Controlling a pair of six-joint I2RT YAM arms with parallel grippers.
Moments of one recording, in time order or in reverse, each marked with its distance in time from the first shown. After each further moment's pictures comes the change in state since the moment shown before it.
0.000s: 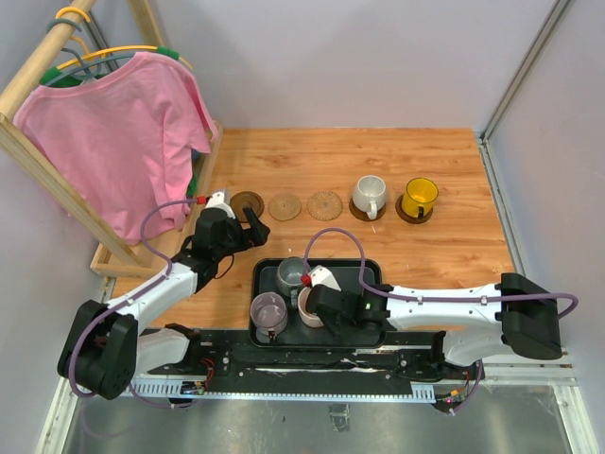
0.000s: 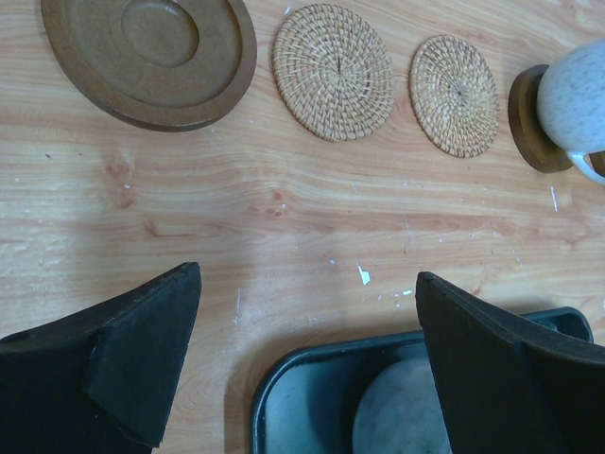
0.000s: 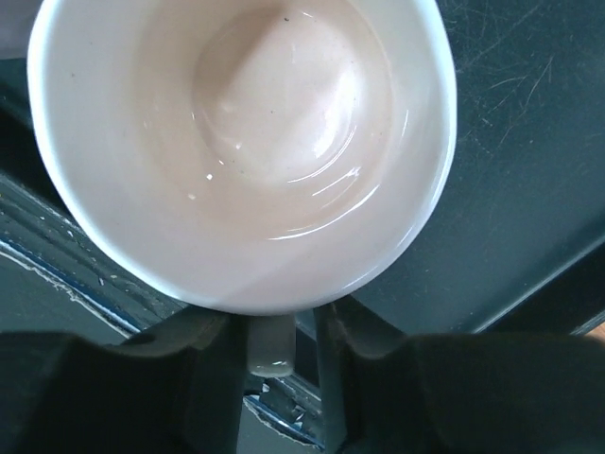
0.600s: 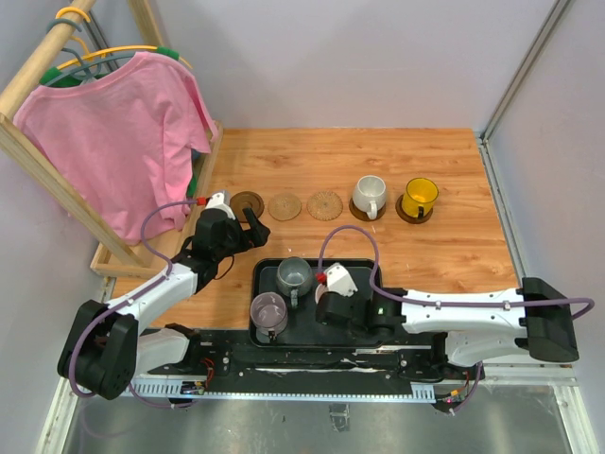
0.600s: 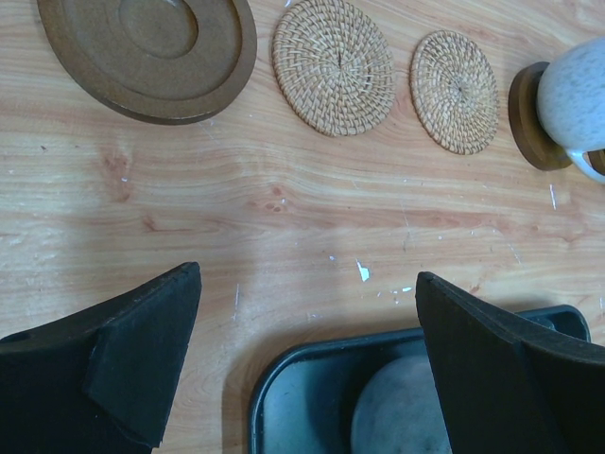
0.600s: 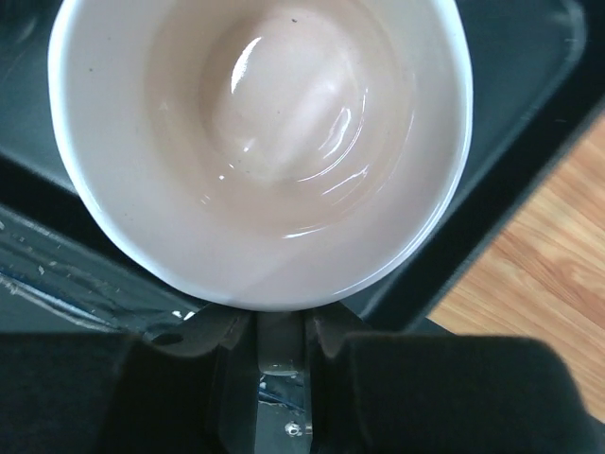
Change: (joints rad) left arm 0.000 0.000 -0.008 0.001 0.005 -0.012; right arm 0.051 -0.082 0.005 -0.166 0.140 0.117
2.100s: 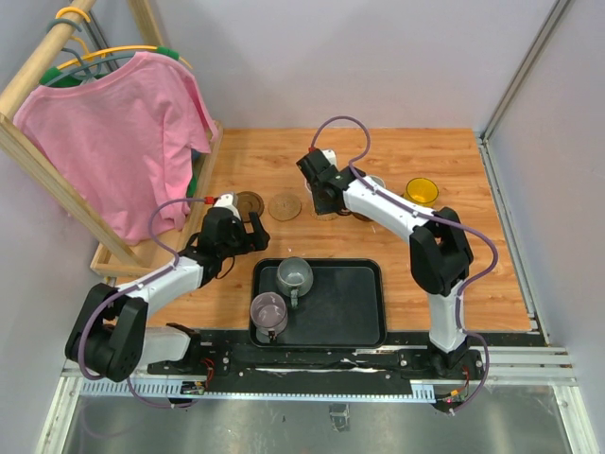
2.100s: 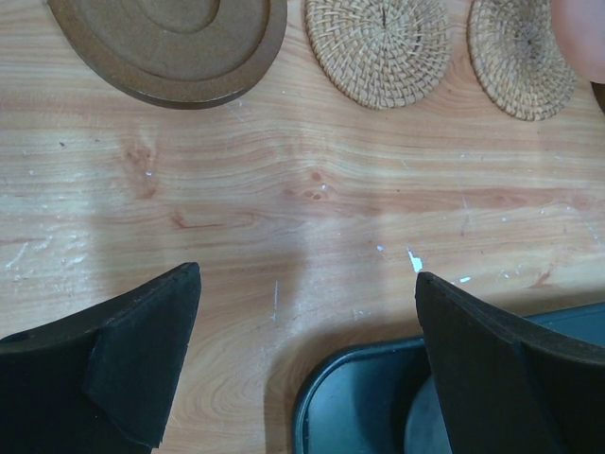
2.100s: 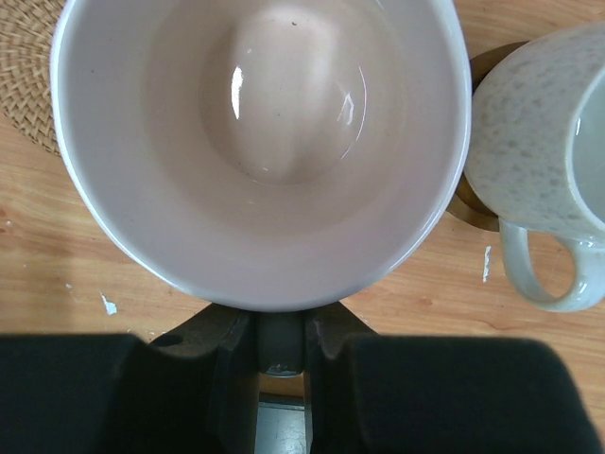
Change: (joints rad) left arm 0.000 0.092 0.022 -0.018 -0.009 0.101; right arm -0.686 0.711 0.885 0.042 -0.062 -0.260
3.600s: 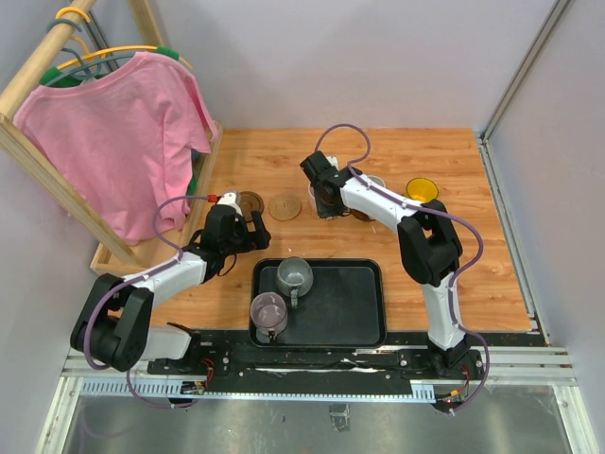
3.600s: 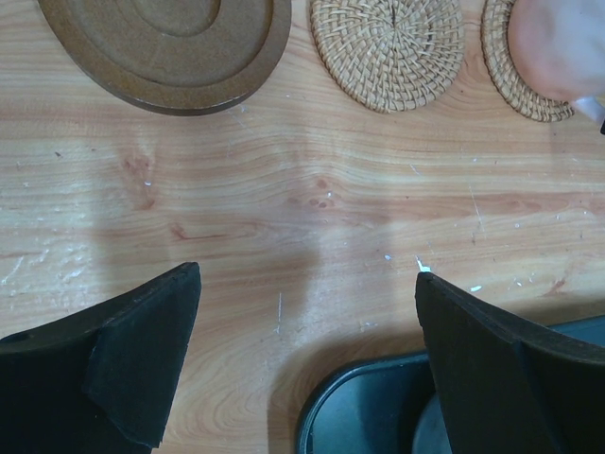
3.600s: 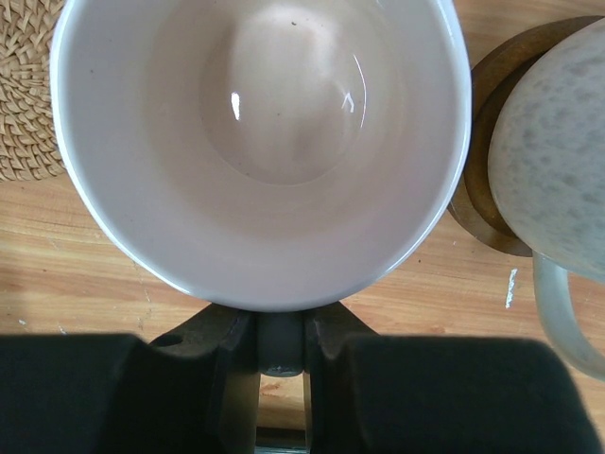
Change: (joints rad) left arm 0.000 0.066 0.028 0.010 -0.005 0.017; right arm -0.056 0.117 0.028 -0.006 -0.064 0.006
